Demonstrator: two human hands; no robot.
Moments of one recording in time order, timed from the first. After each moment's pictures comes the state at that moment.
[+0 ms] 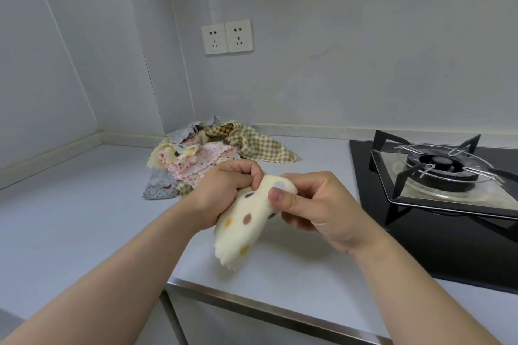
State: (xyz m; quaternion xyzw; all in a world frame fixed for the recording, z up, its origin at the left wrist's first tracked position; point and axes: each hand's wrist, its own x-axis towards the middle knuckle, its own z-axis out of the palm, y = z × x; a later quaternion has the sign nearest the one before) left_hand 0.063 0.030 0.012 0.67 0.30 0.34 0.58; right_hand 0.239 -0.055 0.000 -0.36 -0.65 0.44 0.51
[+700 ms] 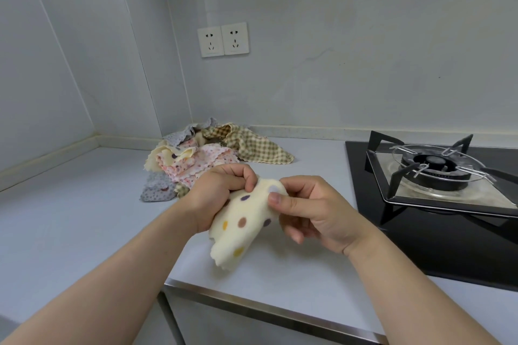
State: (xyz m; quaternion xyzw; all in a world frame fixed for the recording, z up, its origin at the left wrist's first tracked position) left_hand 0.059 0.038 0.005 0.63 0.33 0.34 0.61; right_hand 0.243 -0.050 -0.006 -0.34 -0.62 0.52 0.48
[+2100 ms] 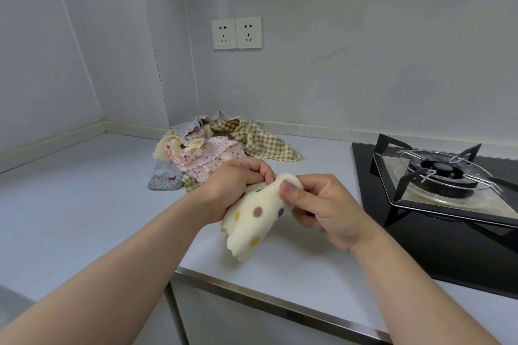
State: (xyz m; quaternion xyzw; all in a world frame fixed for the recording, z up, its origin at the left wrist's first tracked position) left_hand 0.062 0.031 0.010 0.66 0.34 0.32 0.59; right_hand 0.236 -0.048 -0.005 -0.37 -0.62 0.47 0.51
